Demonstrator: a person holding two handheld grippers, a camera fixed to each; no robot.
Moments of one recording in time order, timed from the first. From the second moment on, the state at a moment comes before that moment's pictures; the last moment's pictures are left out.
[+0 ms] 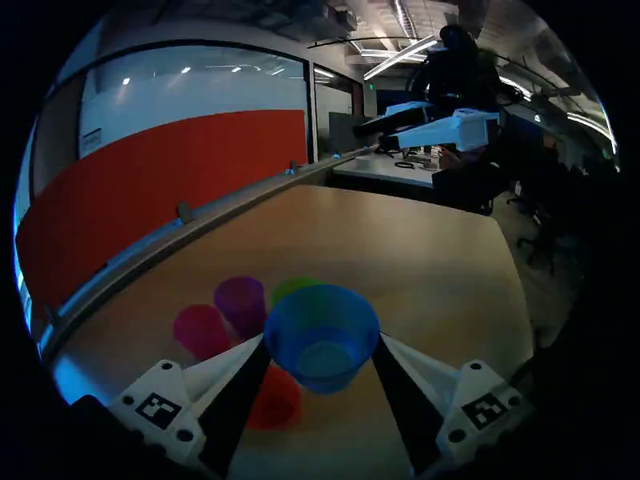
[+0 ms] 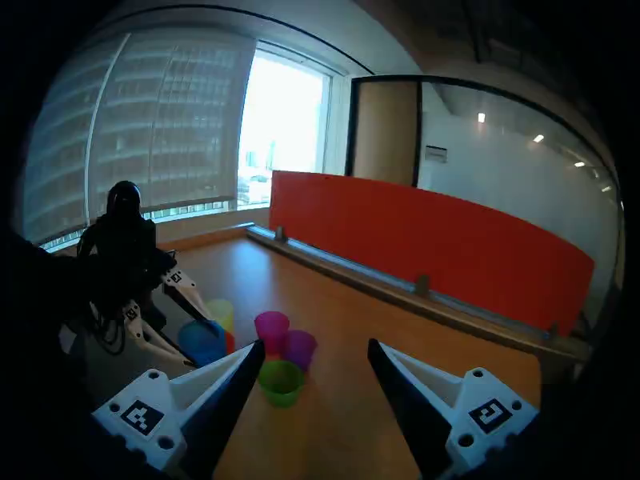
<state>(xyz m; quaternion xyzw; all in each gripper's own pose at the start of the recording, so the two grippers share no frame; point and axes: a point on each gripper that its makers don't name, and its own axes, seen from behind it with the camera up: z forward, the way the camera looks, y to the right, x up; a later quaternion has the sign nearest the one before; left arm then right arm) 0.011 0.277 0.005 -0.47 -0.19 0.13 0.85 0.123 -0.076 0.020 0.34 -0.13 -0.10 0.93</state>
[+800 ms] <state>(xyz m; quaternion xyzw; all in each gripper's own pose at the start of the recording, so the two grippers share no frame) 0.090 0.218 0.018 -0.42 -0.12 0.10 0.89 0.122 -0.101 0.023 0.35 -0.13 -0.10 0.92</state>
